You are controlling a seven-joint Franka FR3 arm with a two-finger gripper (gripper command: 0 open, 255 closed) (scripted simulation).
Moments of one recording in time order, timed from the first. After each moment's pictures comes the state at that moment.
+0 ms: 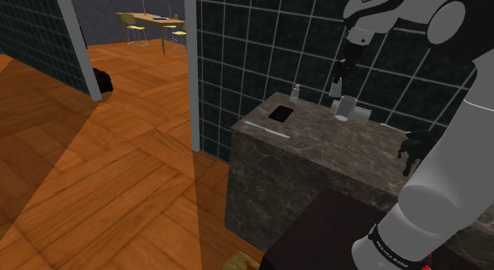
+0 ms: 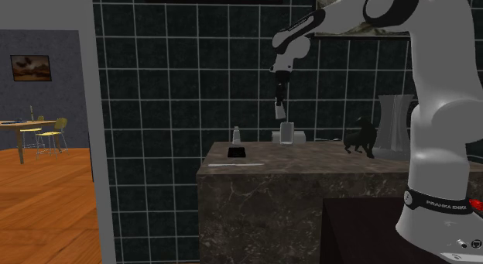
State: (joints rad) arm -0.30 0.13 -0.52 -1.68 0.16 1.83 -0.75
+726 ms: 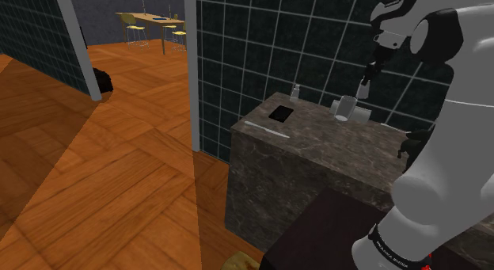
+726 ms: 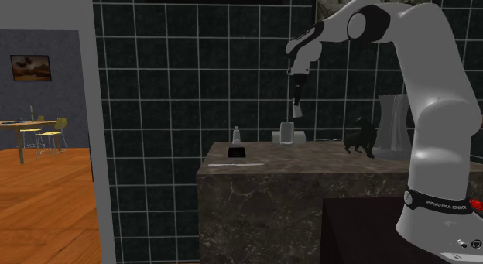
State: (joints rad) arm -0.51 0.29 -0.61 -1.50 0.26 1.74 -1.03
